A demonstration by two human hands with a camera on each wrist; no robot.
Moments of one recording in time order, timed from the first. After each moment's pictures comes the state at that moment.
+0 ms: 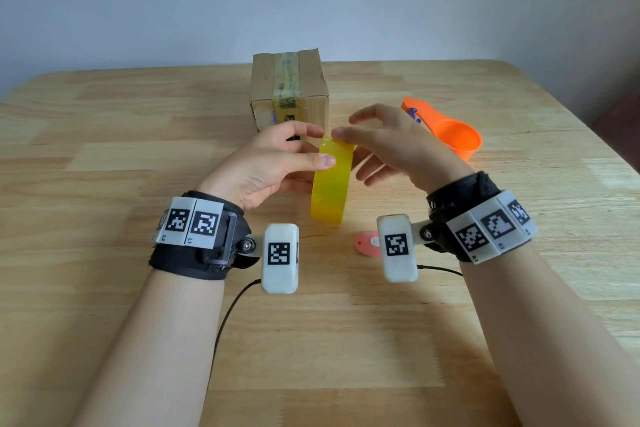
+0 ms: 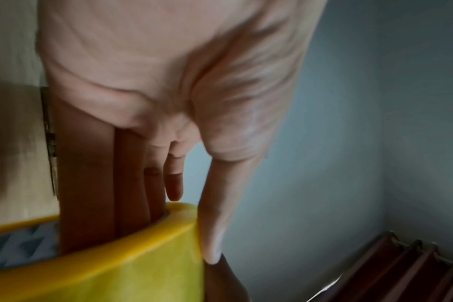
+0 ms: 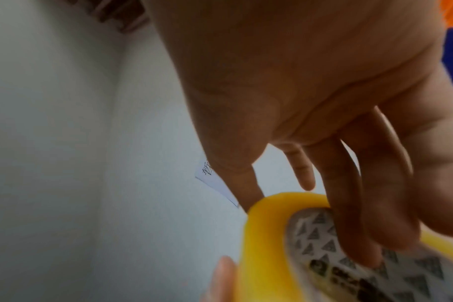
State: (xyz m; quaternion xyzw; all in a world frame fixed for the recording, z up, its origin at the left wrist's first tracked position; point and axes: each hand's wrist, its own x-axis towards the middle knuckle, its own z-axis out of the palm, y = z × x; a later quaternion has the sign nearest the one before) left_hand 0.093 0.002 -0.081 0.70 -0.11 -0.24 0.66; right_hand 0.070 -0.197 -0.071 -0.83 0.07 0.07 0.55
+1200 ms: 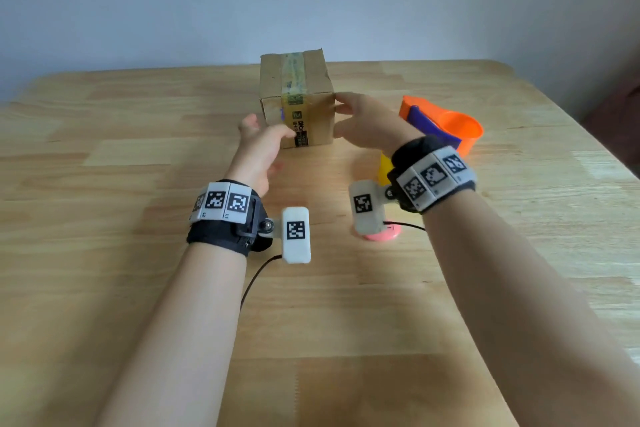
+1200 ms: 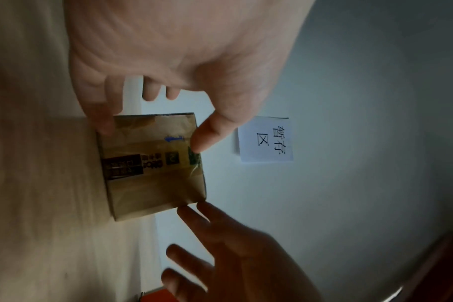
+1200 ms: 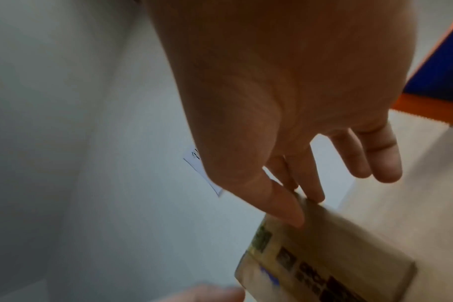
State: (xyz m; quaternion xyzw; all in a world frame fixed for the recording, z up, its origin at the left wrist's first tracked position) left_hand 0.112 0.010 -0.098 0.73 0.12 -0.06 0.68; right_hand 0.108 -0.167 -0.072 -0.92 0.02 0.03 0.38
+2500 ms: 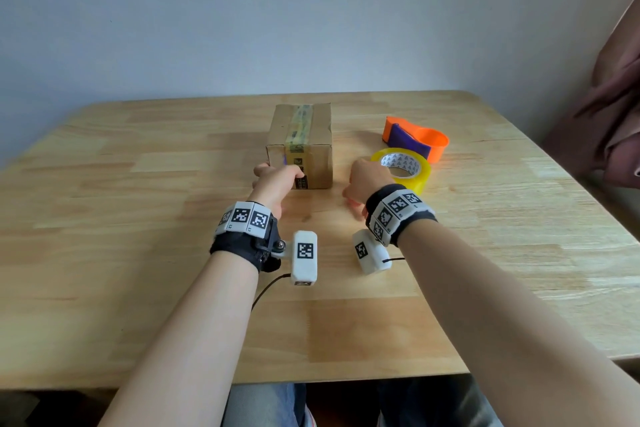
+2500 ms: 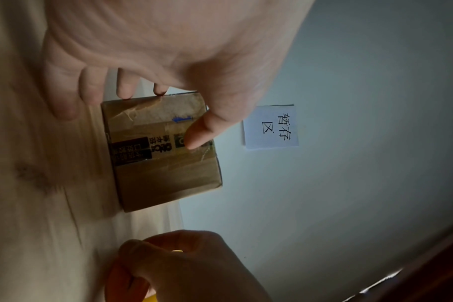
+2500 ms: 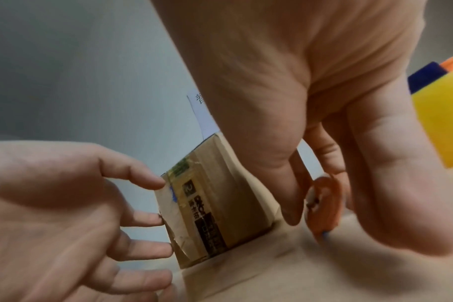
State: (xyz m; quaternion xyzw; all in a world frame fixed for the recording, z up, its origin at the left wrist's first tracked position) left_hand 0.038 0.028 -0.102 0.74 0.18 -0.13 0.63; right_hand 0.016 -0.144 -0.102 -0.98 0.09 0.03 0.17
